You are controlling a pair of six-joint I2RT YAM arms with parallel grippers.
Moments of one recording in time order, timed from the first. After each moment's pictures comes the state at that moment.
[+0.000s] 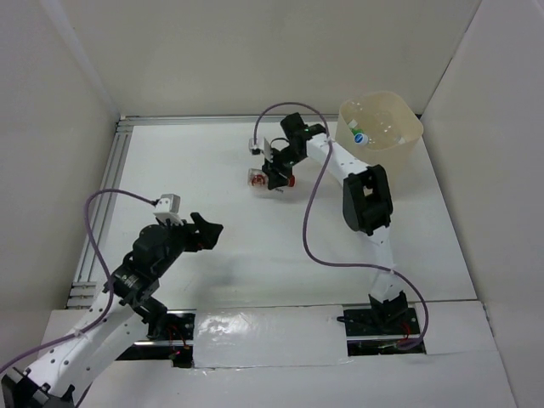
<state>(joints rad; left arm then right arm) -0.50 0.47 0.40 -0.20 -0.11 -0.56 0.44 2.35 2.04 -0.83 -0.63 -0.98</state>
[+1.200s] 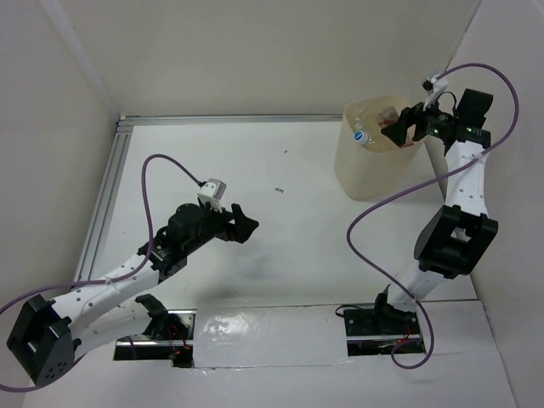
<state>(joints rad) -0.66 0.95 0.53 0.13 0.04 -0.47 -0.39 1.68 1.65 -0.48 -0.97 -0.40</state>
